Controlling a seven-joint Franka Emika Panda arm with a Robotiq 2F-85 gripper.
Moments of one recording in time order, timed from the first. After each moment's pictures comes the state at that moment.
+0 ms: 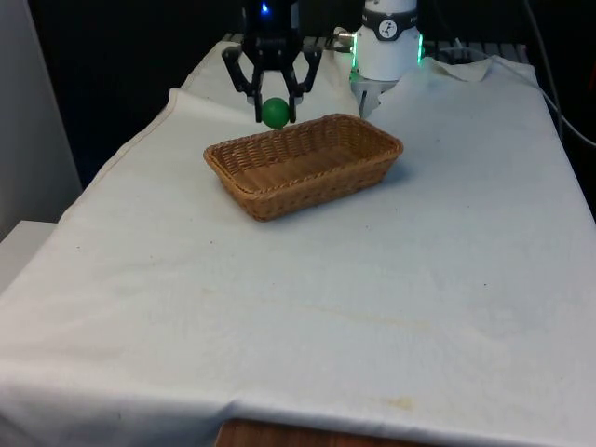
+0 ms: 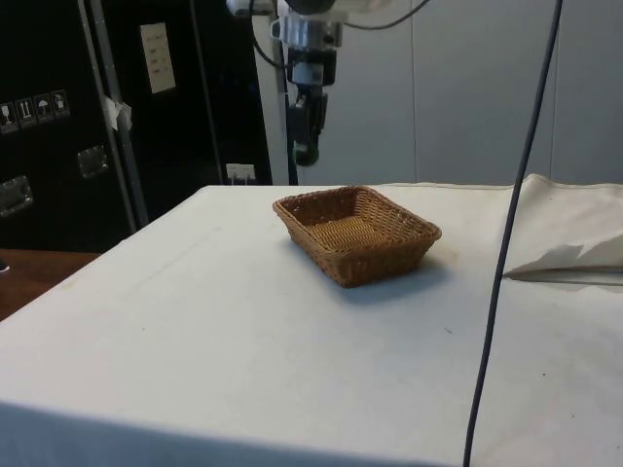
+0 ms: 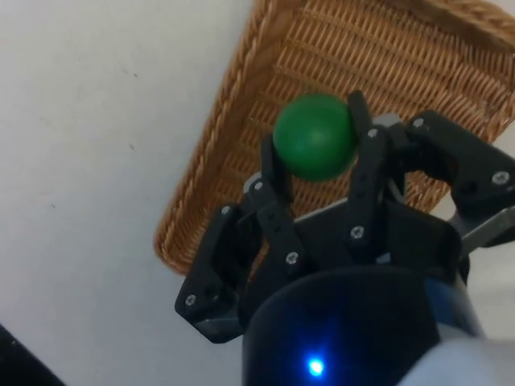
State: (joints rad) arm 0.49 0.22 -0.76 -2.24 0.37 2.52 -0.60
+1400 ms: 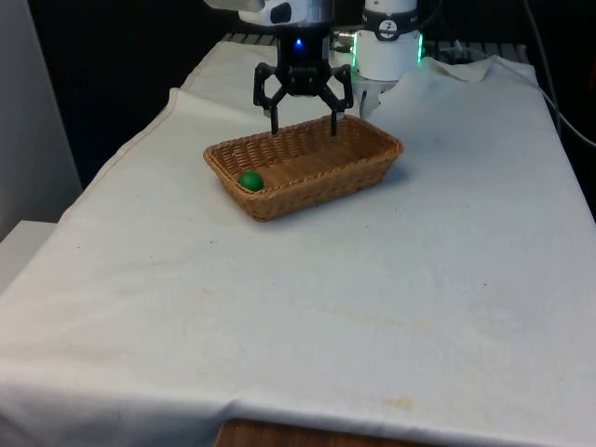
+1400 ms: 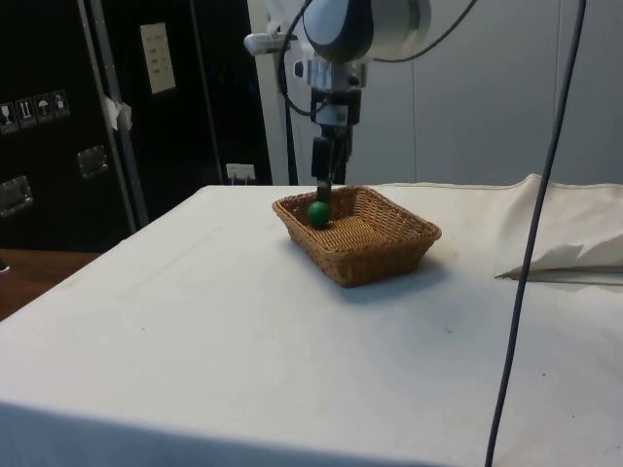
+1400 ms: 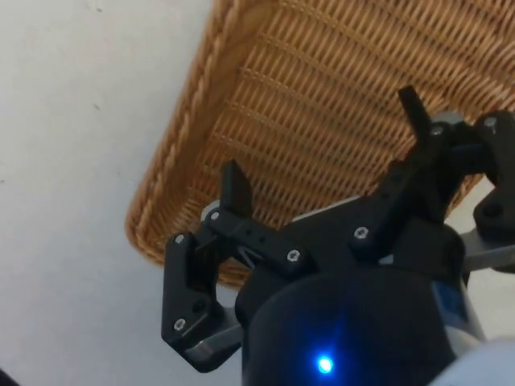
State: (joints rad) arm 0.49 0.20 -0.68 -2.43 0.37 2.70 -0.54
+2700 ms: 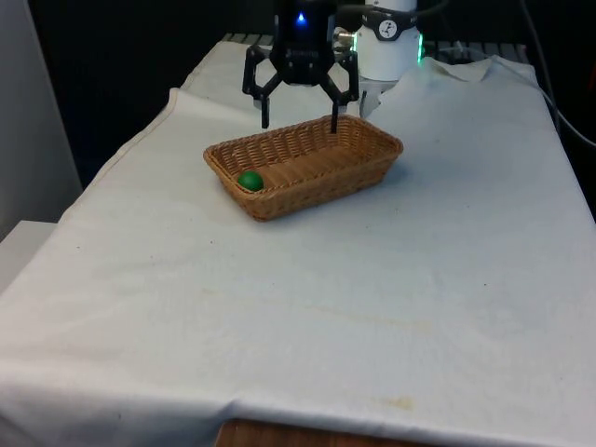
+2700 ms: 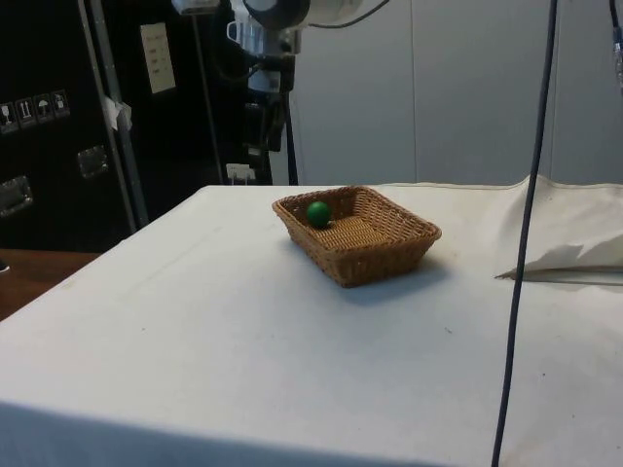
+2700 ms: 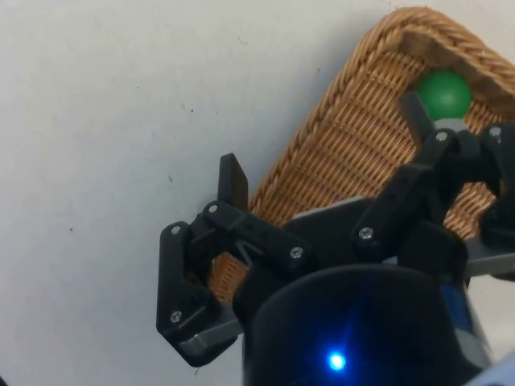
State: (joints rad) arm 0.49 0.30 -0.65 -2.14 0.31 2.58 -0.45
